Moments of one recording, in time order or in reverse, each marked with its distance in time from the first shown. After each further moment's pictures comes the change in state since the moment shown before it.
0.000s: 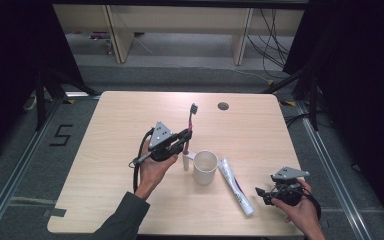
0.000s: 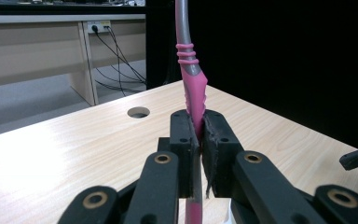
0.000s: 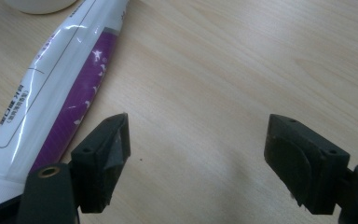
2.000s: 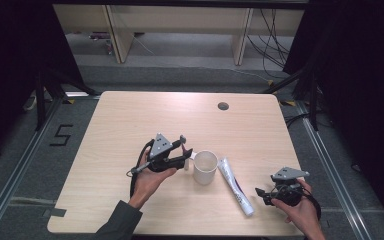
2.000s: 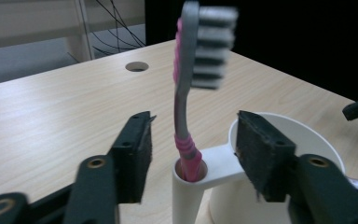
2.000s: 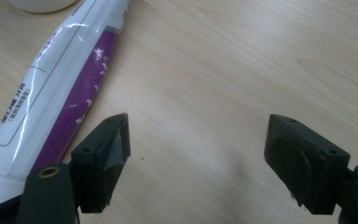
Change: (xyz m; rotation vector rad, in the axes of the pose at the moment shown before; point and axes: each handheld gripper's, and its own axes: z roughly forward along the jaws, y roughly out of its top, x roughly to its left) left arm -0.002 -0.027 -0.011 0.134 0.013 -0.009; right arm 0.002 0.000 0.000 0.010 0.014 0.018
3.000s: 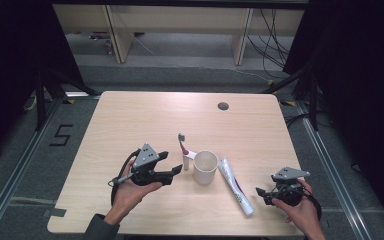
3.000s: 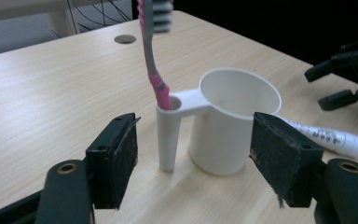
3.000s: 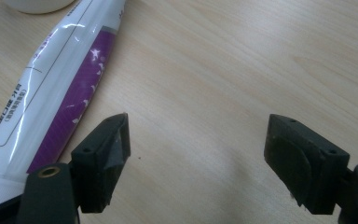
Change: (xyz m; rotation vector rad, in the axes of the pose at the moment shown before) left arm -0.005 -0.007 -0.052 0.103 -0.057 0.009; right arm -0.002 -0.001 -0.001 -0.003 -0.013 0.001
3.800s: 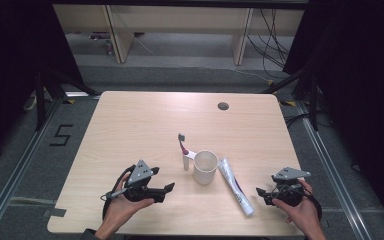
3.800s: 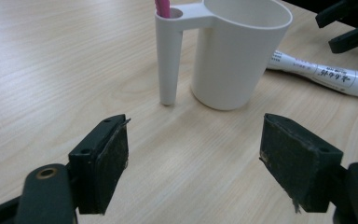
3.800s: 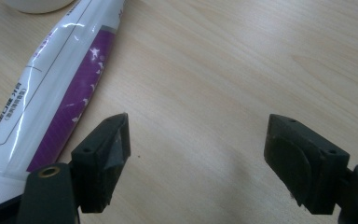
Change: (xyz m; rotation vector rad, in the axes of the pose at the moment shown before) left arm 0.000 -0.047 -0.012 0.103 -0.001 0.005; right arm -0.001 -0.001 -0.001 -0.003 -0.001 -0.010
